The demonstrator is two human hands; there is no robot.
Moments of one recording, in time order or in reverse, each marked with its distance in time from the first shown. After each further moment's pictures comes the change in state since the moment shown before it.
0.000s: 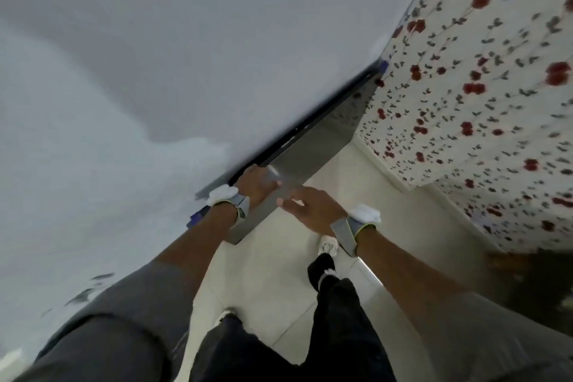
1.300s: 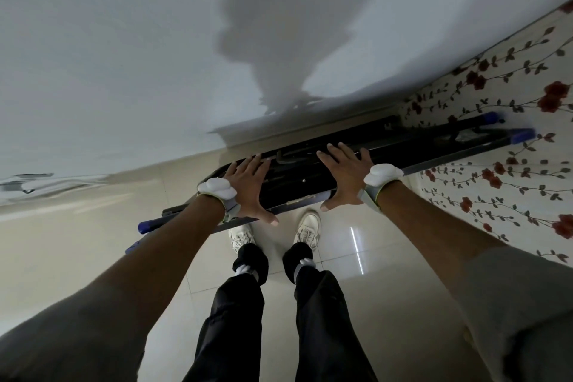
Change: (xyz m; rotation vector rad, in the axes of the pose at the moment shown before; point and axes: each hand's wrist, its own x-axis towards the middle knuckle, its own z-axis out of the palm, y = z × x) left_hand 0.127 -0.004 0.138 0.218 -0.186 -0.193; right_hand 0.249 0.223 -0.081 -0.902 -0.472 -0.356
